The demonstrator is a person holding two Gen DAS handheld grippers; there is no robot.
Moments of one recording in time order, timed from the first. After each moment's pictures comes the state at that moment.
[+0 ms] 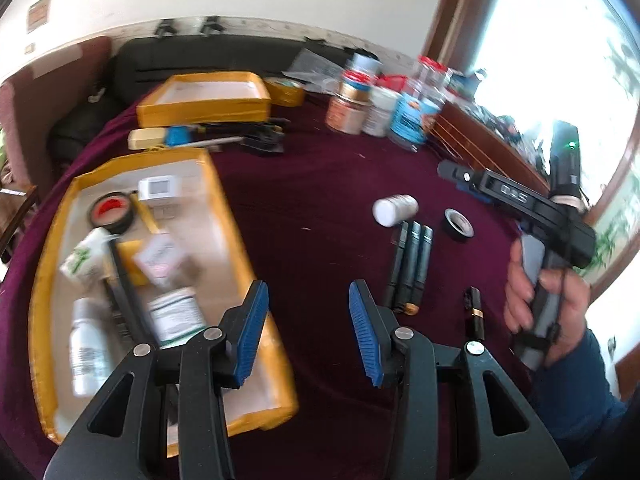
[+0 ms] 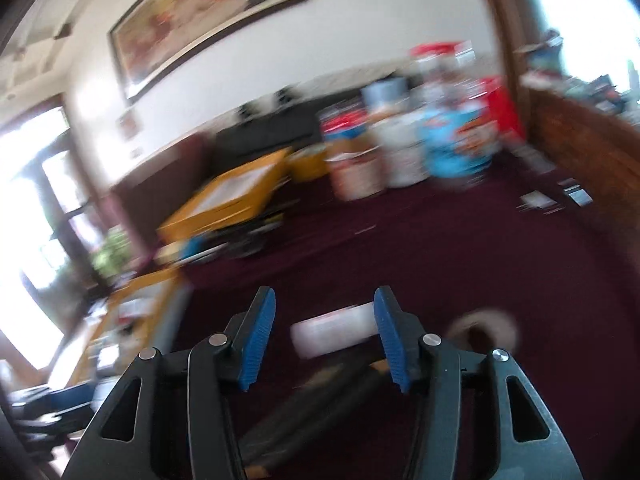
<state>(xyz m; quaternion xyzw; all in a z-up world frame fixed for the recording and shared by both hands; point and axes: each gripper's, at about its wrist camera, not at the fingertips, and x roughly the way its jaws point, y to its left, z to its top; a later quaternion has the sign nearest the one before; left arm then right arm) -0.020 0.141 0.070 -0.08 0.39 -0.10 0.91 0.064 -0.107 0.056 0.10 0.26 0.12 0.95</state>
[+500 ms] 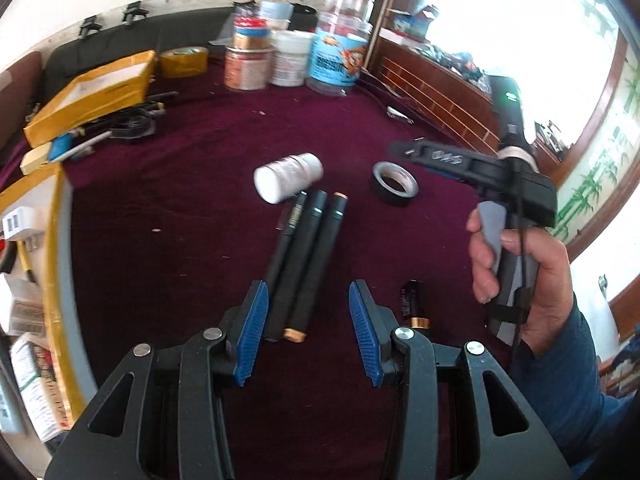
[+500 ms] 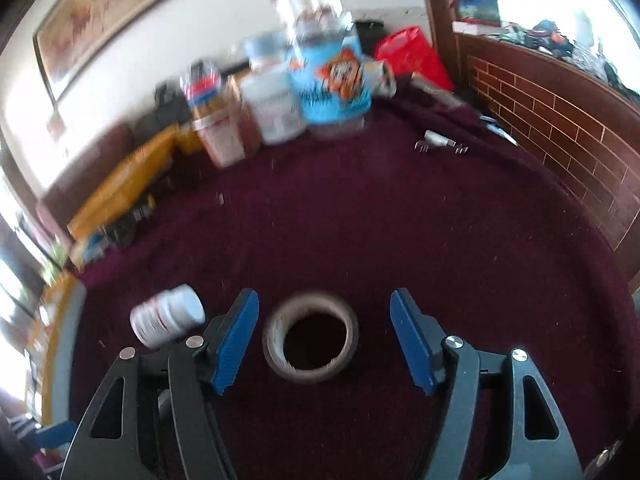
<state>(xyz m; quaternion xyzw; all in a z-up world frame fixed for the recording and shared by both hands) 0.021 0.019 0.048 -0.02 0.44 -0.18 0.88 0.113 -0.183 0.014 0.11 0.37 0.04 0.92</state>
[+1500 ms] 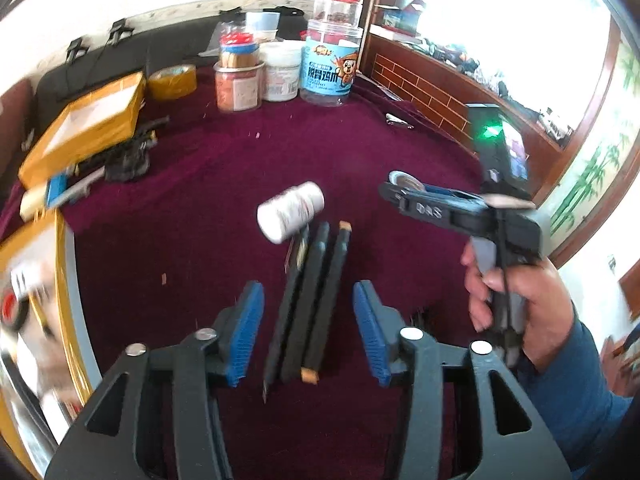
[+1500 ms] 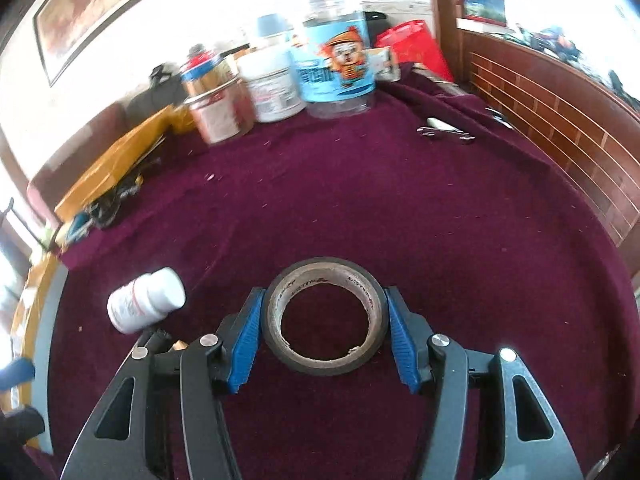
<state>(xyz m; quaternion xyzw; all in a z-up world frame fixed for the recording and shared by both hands) 0.058 0.010 0.071 0.03 0.43 -0.19 0.88 0.115 -0.186 -0.001 0.11 0.38 0.02 0.92</state>
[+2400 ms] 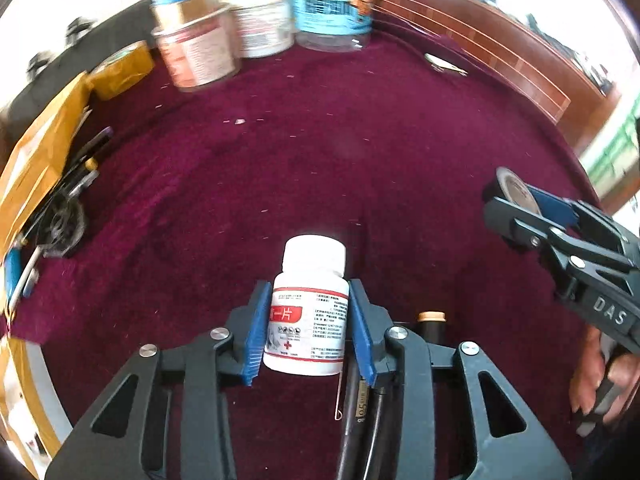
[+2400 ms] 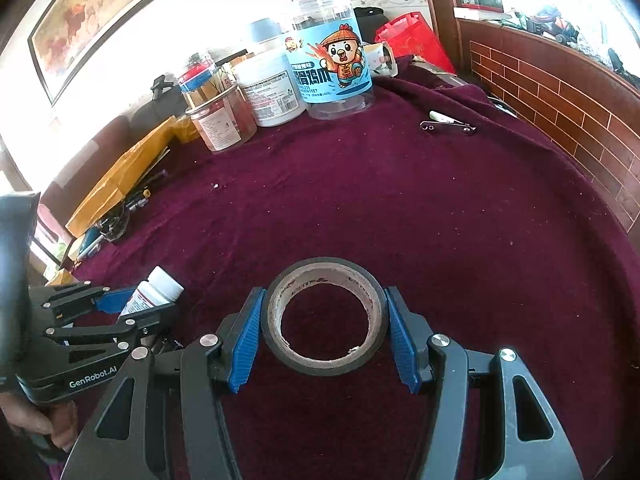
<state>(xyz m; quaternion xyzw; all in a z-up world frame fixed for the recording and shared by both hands) 0.180 -0.030 0.008 0.12 0.50 -0.16 0.84 0.117 -0.191 0.000 0.14 0.39 0.05 0.91</state>
